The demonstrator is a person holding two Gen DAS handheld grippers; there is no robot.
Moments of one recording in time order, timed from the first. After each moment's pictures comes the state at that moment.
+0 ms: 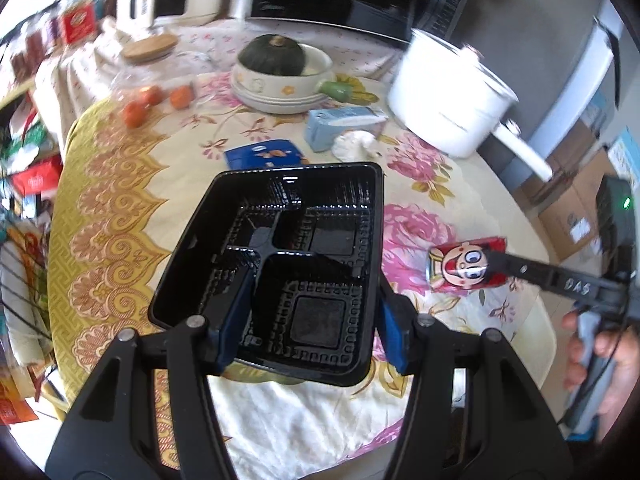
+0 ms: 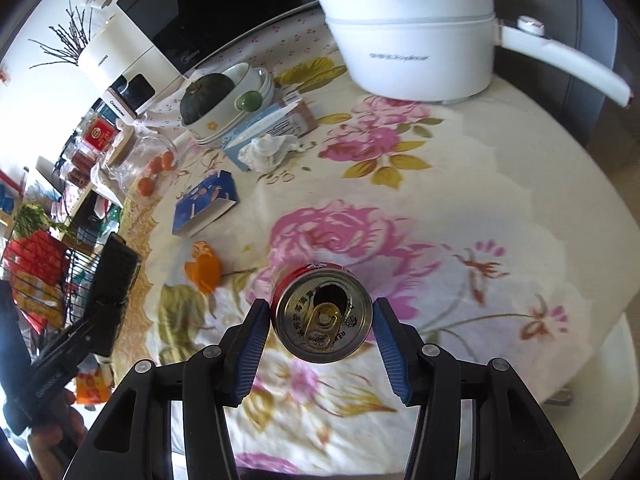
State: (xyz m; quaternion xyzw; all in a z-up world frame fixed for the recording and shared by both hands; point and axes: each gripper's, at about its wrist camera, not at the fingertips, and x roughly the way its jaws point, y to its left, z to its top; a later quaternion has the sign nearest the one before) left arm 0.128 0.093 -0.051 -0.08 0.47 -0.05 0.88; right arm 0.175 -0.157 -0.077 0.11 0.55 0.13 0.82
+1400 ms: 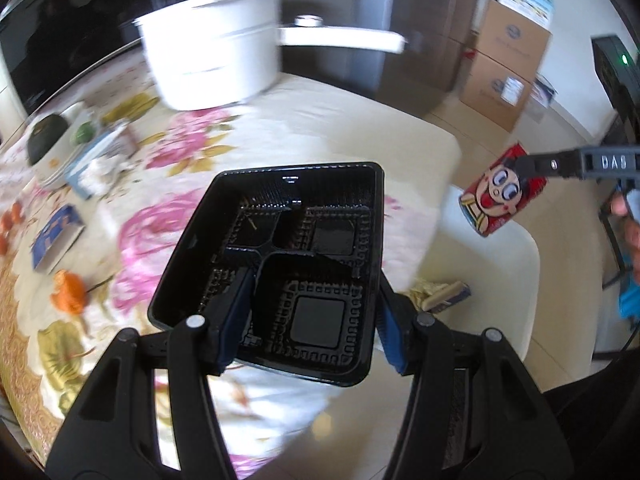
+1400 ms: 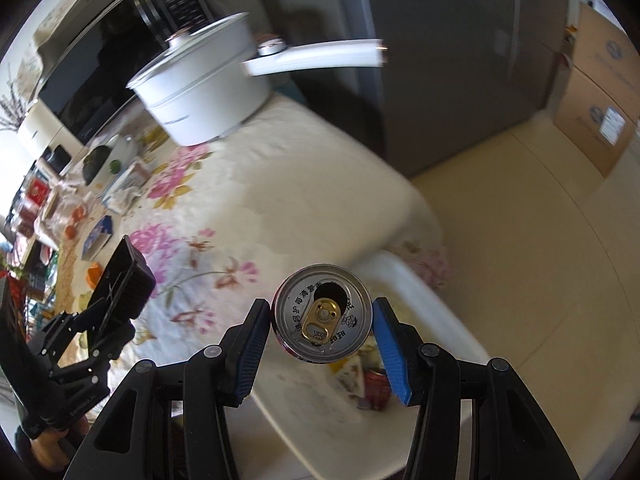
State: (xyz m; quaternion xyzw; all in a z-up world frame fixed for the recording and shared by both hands) left arm 0.102 -0.153 -0.078 0.11 0.45 -0.23 0.86; right arm 0.079 -0.402 -0.057 0.13 0.53 -0.02 0.84
